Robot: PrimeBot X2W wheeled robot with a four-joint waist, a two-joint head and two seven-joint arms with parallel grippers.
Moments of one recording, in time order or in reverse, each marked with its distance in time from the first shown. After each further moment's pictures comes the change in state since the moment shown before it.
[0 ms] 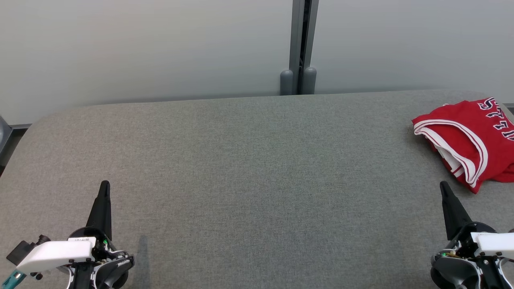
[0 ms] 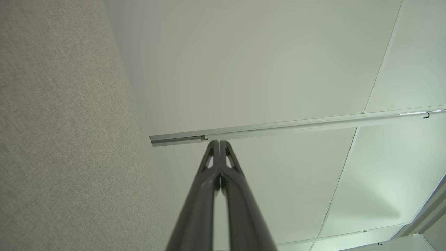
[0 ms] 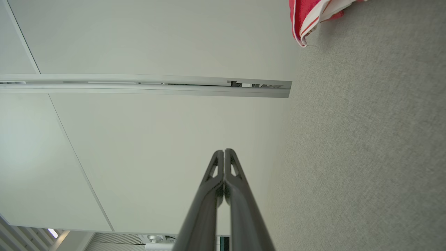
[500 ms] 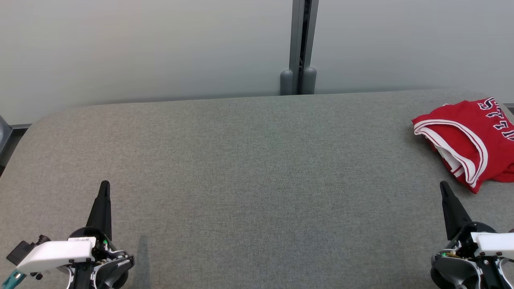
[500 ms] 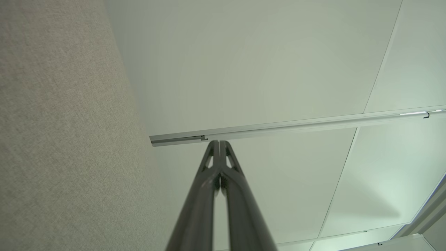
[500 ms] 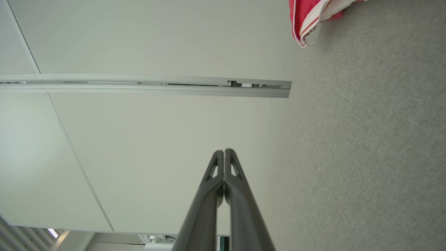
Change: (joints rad) left arm 0.000 0.000 0.000 0.000 0.000 0.000 0.000; right arm 0.000 0.000 0.000 0.000 0.000 0.000 0.000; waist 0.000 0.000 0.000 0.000
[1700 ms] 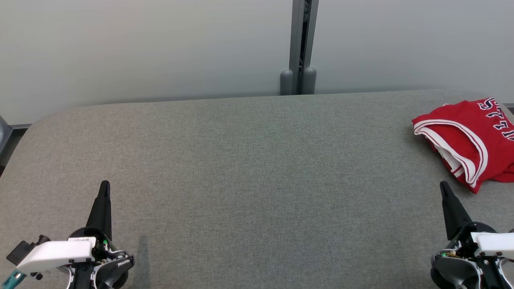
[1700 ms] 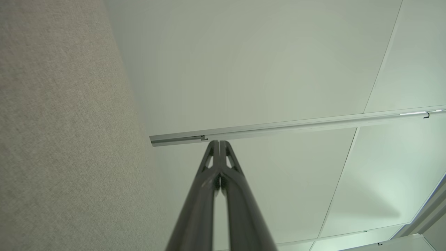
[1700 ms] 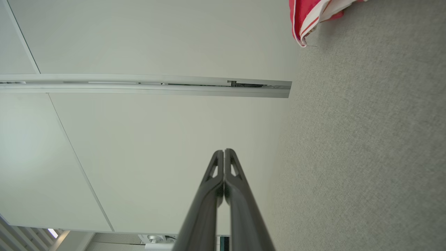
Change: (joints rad) left arm 0.000 0.000 0.000 0.000 0.000 0.000 0.000; right arm 0.000 0.000 0.000 0.000 0.000 0.000 0.000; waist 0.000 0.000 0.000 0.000
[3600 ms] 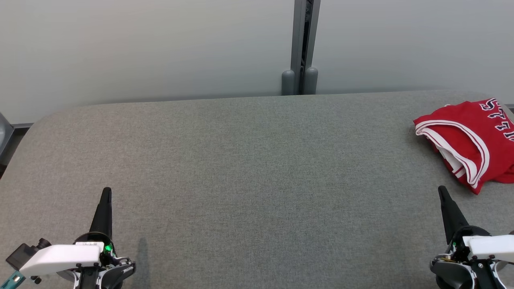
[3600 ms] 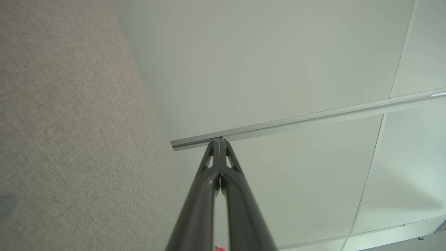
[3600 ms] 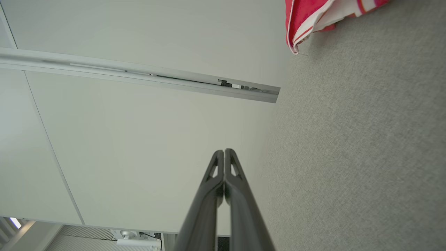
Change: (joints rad) left arm 0.019 -0.002 -0.005 0.003 0.129 0.009 -0.034; right arm 0.012 -0.004 0.017 0.004 -0.116 0.000 -0.034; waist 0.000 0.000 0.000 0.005
